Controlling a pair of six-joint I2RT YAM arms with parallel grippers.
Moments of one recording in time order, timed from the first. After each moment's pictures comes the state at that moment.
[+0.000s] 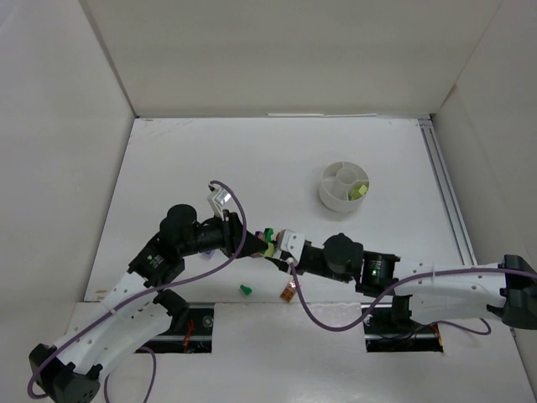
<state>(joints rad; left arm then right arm) -0.62 0.64 0.59 -0.22 0.58 -0.72 1.30 1.05 0.66 0.22 0.10 -0.27</state>
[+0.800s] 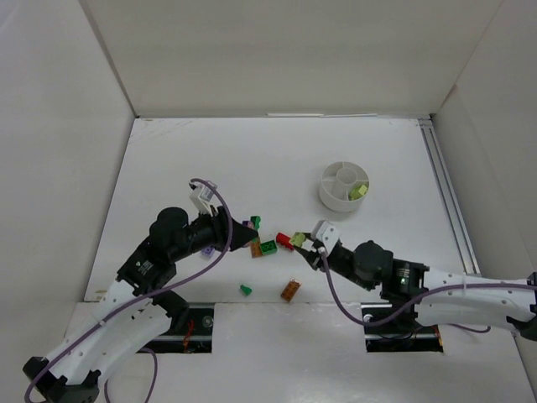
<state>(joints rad) -0.62 0.57 0.64 -0.34 0.35 -0.73 1.29 0.80 0.52 0.15 0.34 -0.18</state>
